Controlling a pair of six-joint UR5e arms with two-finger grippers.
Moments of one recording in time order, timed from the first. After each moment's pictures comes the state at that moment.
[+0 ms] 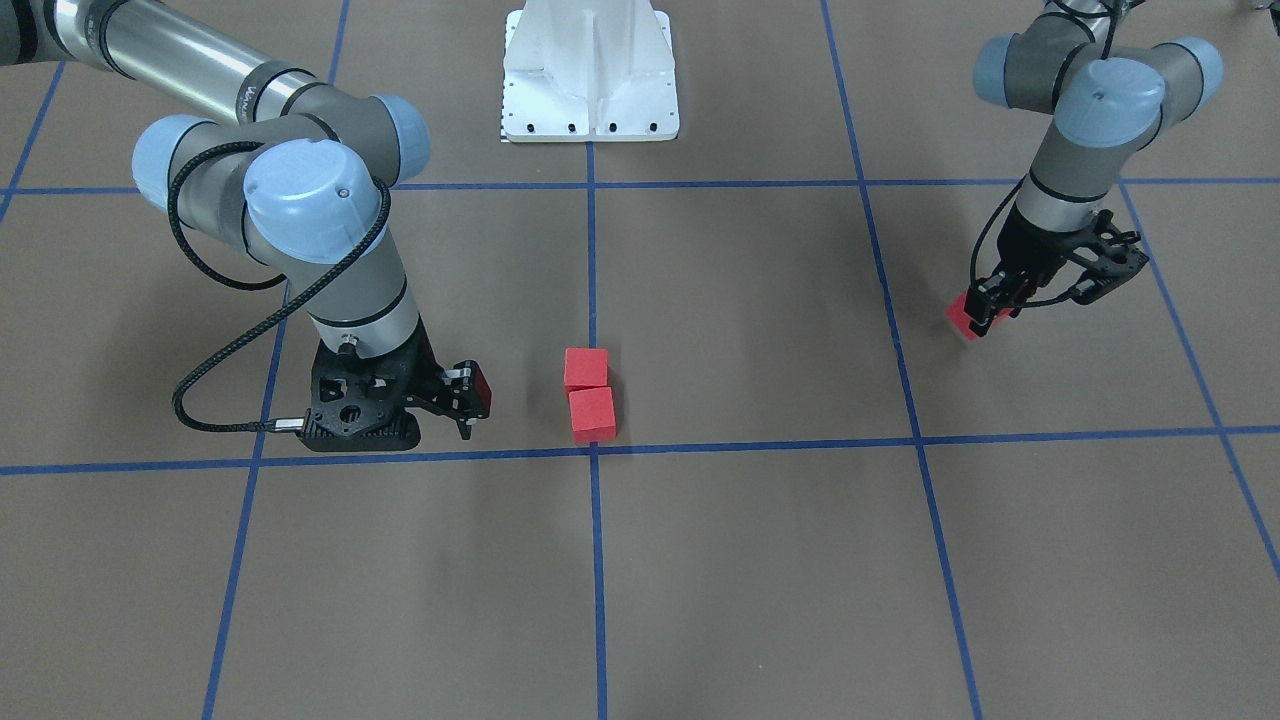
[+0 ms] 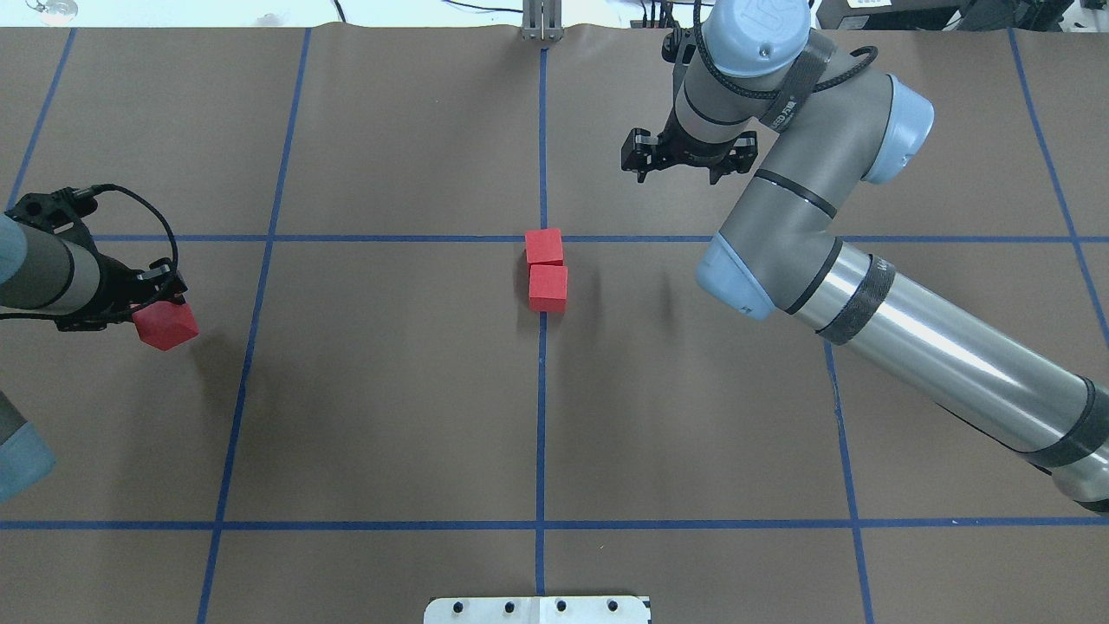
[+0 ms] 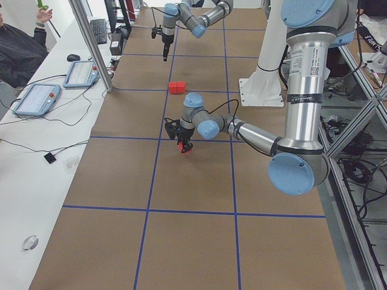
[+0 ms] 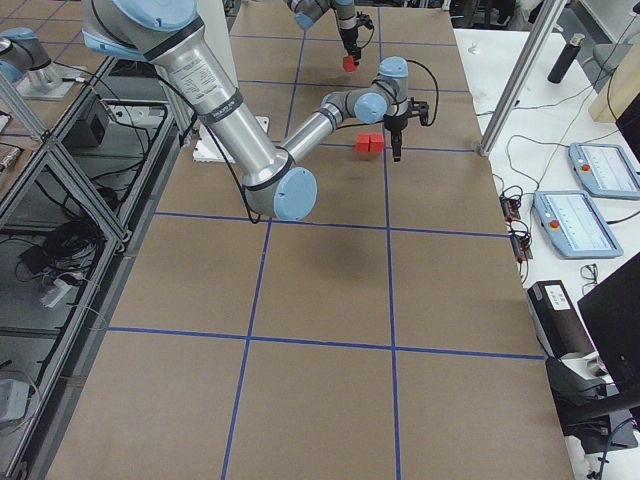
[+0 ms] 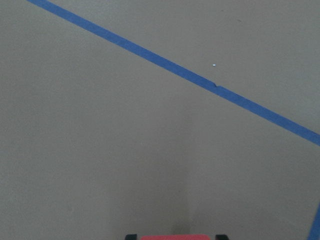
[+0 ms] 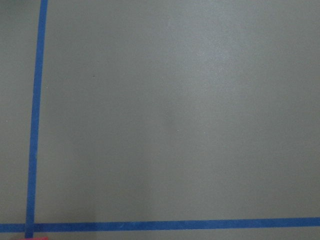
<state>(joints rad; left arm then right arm) -0.79 -1.64 -1.85 -1.90 -1.86 -1.47 0.79 -0.84 1.50 -1.50 1.93 1.03</state>
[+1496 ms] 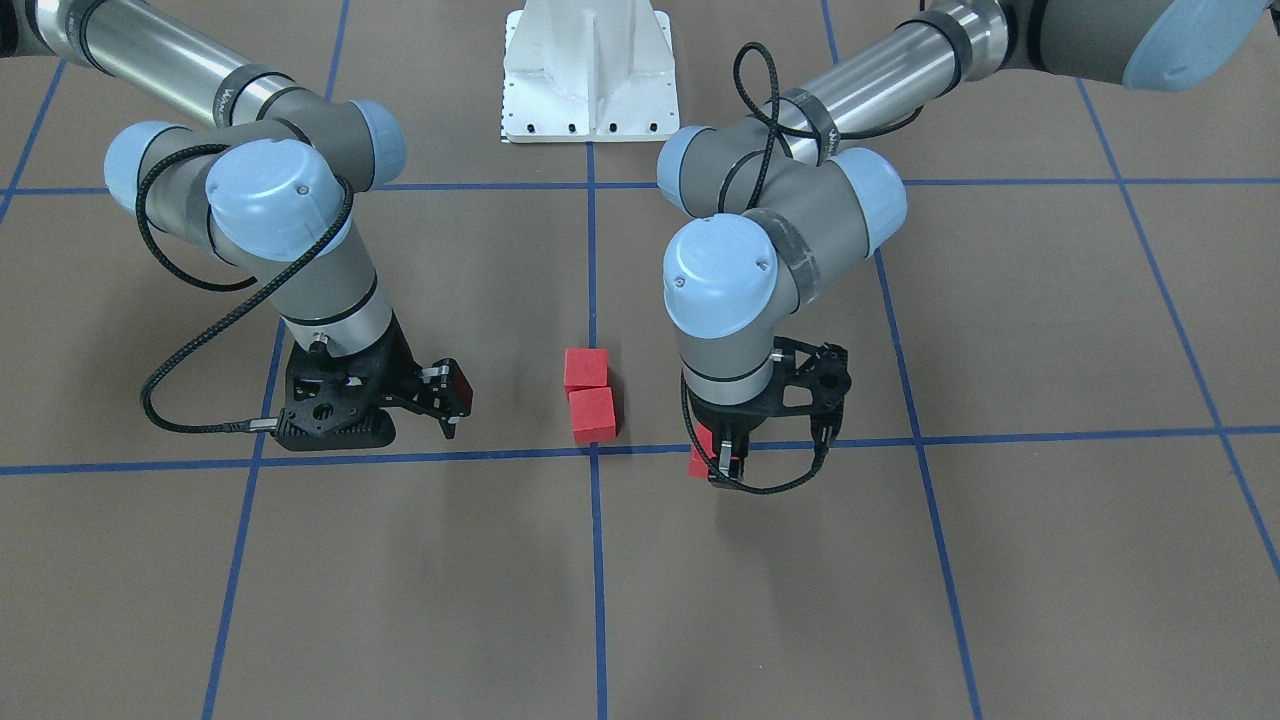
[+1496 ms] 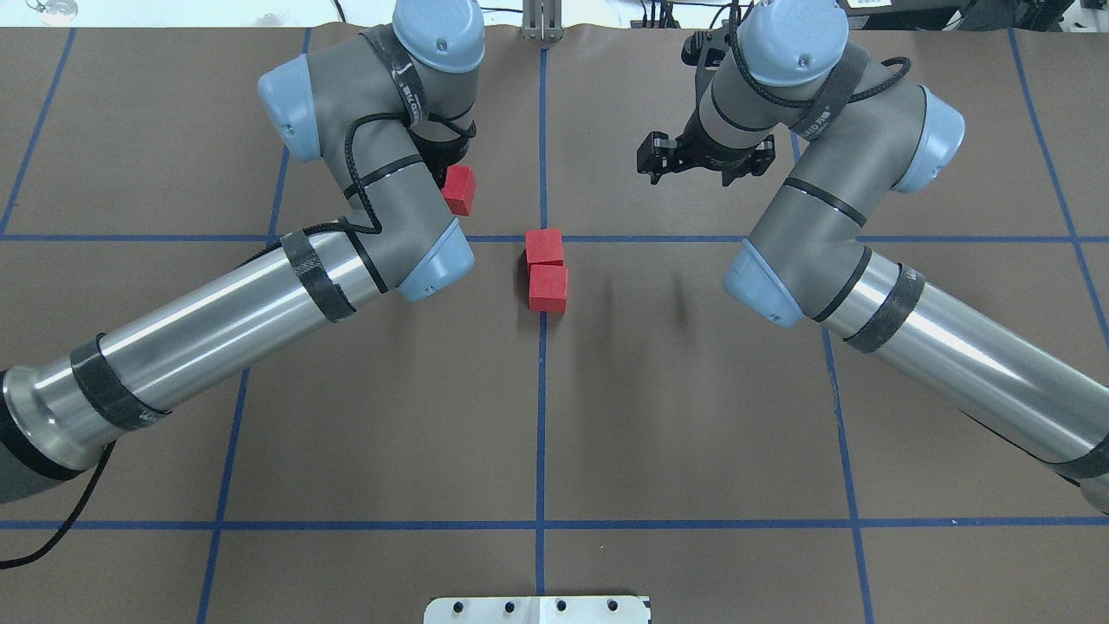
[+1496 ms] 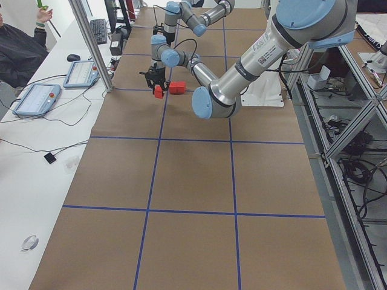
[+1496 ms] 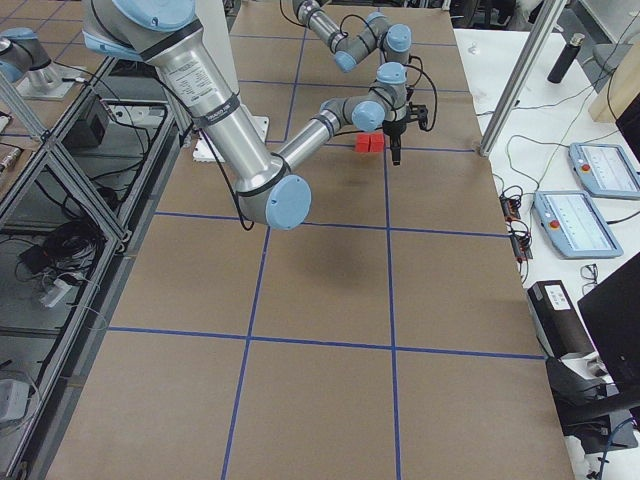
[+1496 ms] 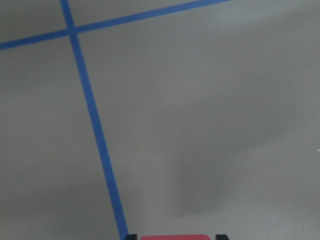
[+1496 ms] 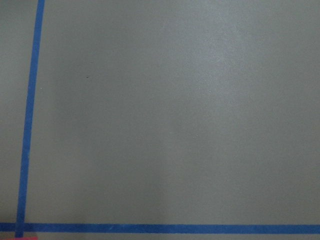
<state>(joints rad) -0.73 -2.56 -1.20 -1.50 -1.86 -2.40 0.81 -0.90 1.55 -1.44 1.94 1.02</state>
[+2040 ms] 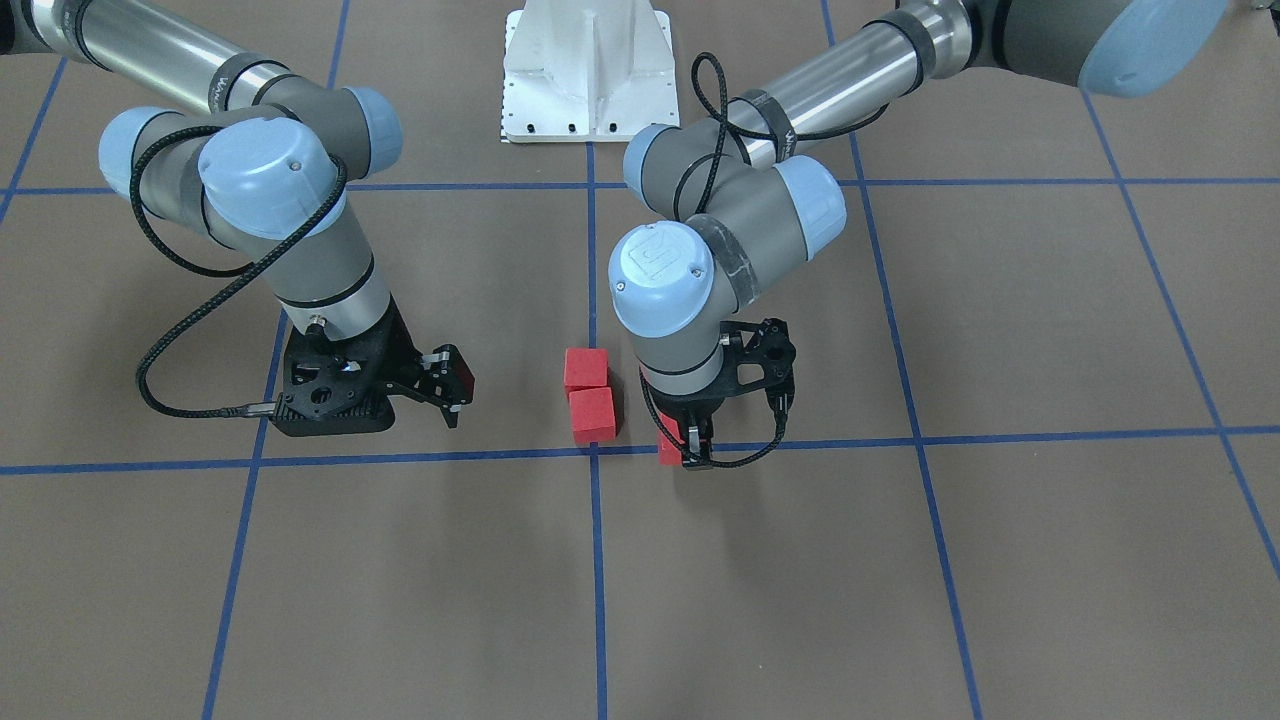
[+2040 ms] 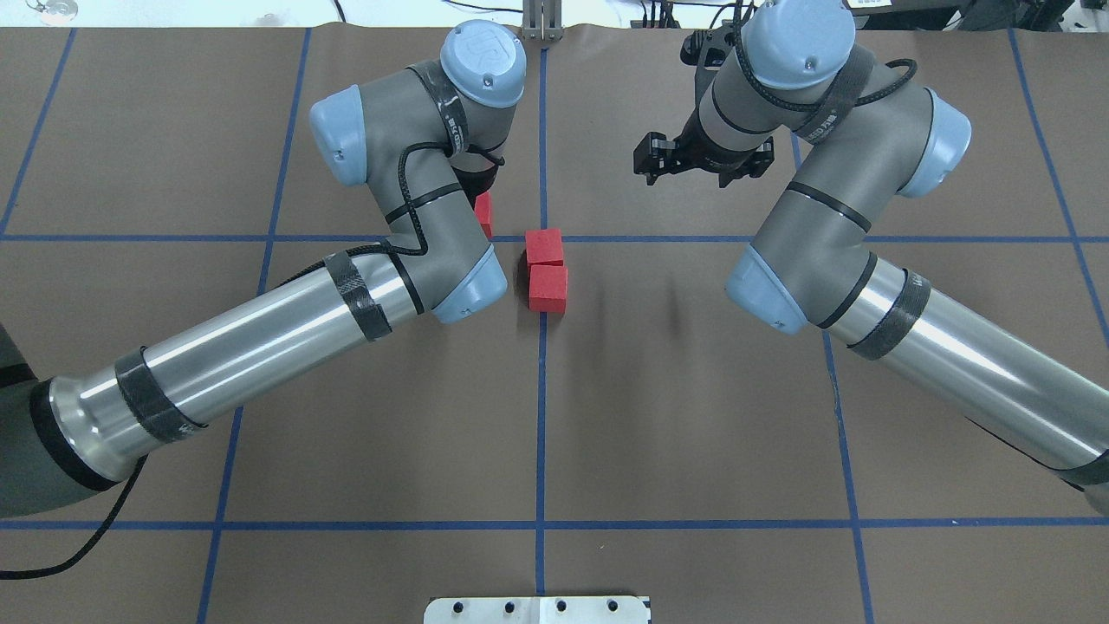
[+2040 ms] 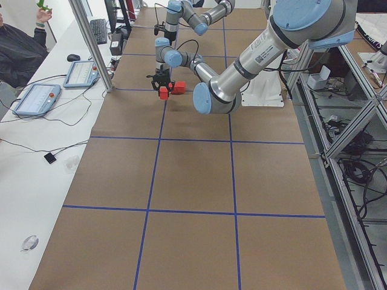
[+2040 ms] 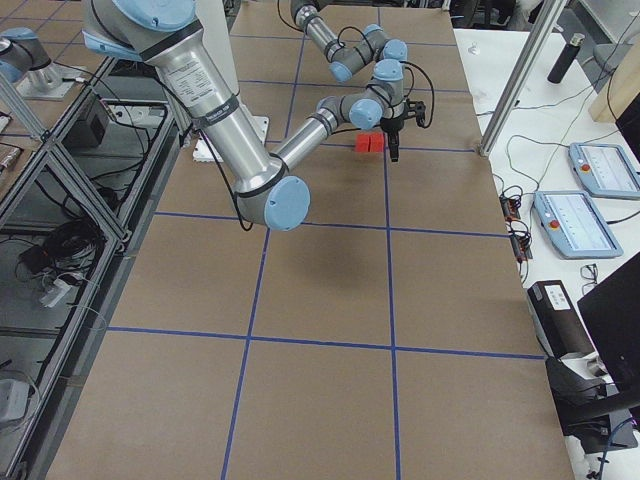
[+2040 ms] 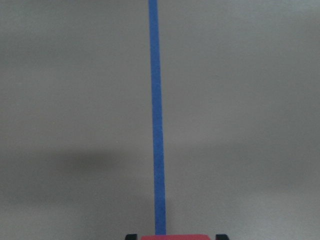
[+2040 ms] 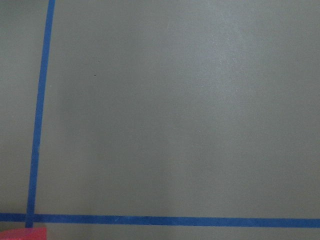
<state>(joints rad) -0.69 -2.61 -1.11 -1.48 -1.86 -2.57 0.80 -0.91 1.57 -1.44 1.94 1.03</state>
